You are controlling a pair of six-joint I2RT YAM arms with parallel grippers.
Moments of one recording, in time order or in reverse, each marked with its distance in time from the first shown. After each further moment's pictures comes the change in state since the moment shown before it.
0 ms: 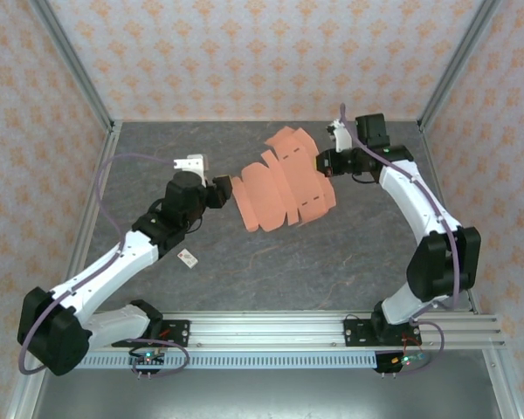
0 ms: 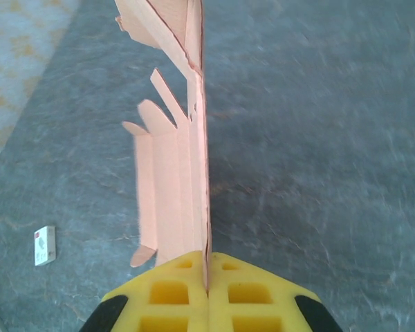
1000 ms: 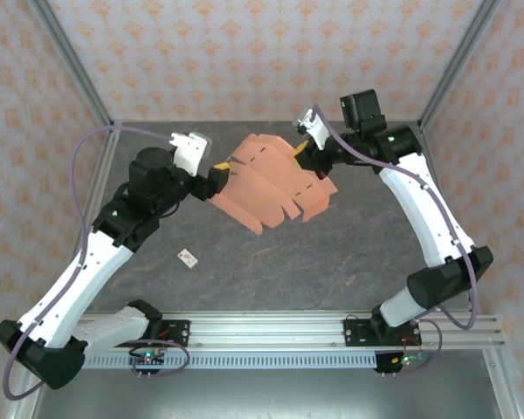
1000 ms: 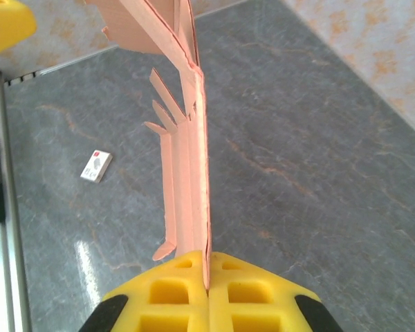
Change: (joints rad) left arm 0.037 -0.066 0.345 -0.306 0.257 0.508; right arm 0.188 -0.013 0.384 -0.374 -0.051 -0.515
